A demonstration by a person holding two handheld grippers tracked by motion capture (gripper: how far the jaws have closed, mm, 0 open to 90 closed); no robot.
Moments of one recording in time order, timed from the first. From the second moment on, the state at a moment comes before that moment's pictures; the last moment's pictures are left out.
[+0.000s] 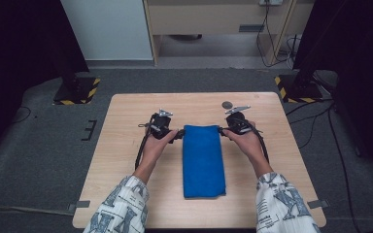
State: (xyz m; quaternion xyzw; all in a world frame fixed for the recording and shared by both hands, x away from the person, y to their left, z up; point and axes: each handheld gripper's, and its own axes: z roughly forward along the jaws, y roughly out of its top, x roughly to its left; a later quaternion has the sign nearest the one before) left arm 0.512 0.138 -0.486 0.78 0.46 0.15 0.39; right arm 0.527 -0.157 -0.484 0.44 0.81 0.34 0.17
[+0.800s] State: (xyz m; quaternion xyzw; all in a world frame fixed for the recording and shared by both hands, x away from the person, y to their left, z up) left arm 0.538 0.111 -0.517 0.81 0.45 0.15 0.35; right arm 0.568 -0.128 -0.520 0.46 0.82 0.31 0.13
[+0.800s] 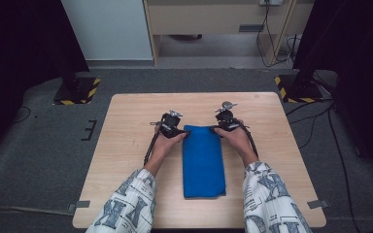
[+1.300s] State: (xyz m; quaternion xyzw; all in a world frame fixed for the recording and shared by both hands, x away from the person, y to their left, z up) left arm 0.544 0.104 -0.529 0.81 0.45 0.15 0.36; right arm 0.555 -0.123 -0.521 0.43 0.84 0.32 0.12
